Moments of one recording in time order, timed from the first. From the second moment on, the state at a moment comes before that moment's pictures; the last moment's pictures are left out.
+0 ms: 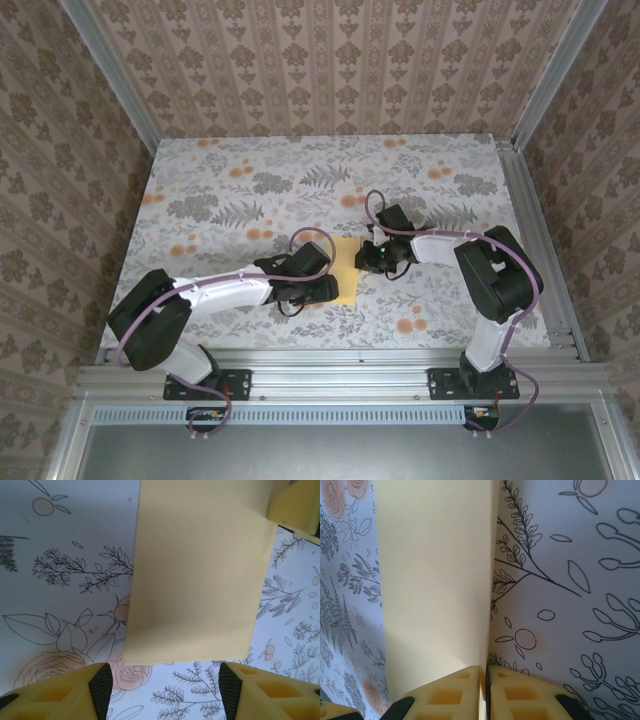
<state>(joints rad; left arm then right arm) -0.96 1.51 0.81 -0.37 0.02 -0.96 0.43 1.81 0.92 -0.21 -0.44 0.60</state>
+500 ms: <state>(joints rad) -1.00 1.59 0.81 -0.35 -0.05 -1.02 0.44 1.81 0.93 -0.21 -0.42 0.60</state>
